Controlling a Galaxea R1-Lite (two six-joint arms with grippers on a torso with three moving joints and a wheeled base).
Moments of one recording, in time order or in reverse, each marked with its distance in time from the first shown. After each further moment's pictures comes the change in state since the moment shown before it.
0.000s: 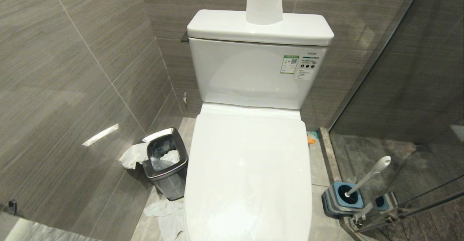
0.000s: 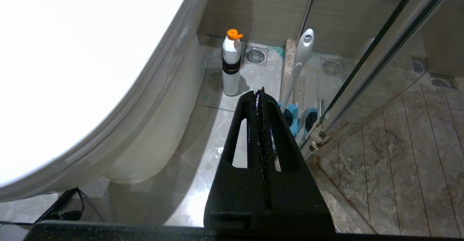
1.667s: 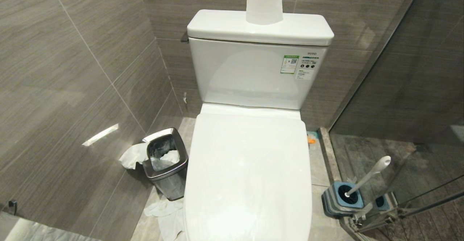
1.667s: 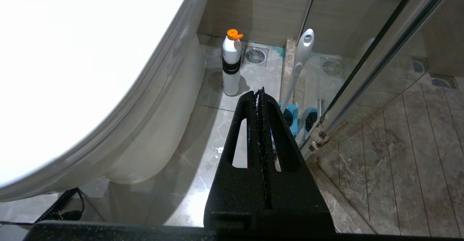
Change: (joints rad) left arm 0.000 0.000 0.000 0.000 0.000 0.001; right arm 0.000 0.000 0.000 0.000 0.000 0.000
